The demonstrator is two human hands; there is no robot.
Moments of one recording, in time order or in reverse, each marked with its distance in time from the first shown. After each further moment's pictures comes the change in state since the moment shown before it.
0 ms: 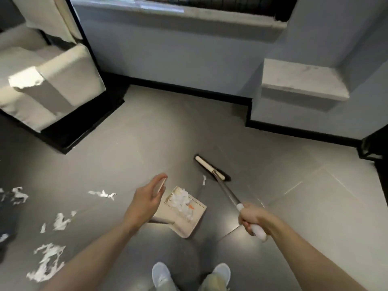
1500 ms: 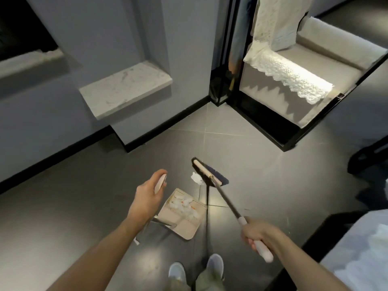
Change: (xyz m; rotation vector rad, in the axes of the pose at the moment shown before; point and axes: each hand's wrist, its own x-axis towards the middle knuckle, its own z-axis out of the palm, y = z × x) left_hand 0.178 0.269 0.274 0.117 -0.666 0.494; right_hand 0.007 0.188 -0.169 0.588 0.284 0.235
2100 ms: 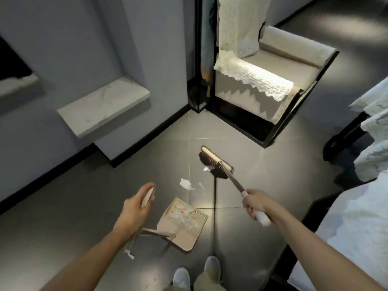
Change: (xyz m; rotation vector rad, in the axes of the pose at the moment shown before) left_hand -0.033 0.011 0.001 0.043 -0.135 0.097; right_hand -0.037 0.023 -0.059 0.531 0.165 -0.127
